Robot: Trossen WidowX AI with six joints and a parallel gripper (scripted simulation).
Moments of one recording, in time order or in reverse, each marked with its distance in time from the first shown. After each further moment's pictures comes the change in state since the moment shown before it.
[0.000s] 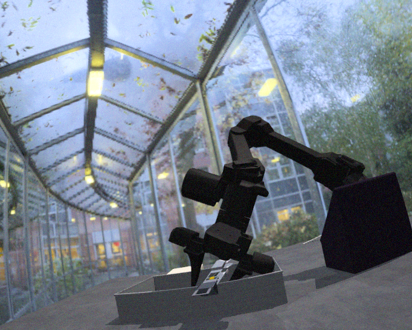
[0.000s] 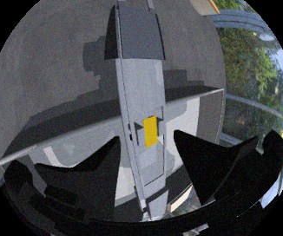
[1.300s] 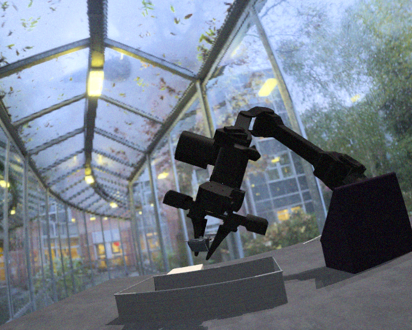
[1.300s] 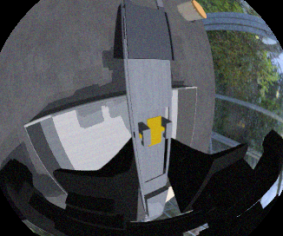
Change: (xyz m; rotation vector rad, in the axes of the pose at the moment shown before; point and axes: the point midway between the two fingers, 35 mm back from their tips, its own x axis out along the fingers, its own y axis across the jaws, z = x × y) arm -0.061 -0.033 0.002 -0.023 -0.008 0.015
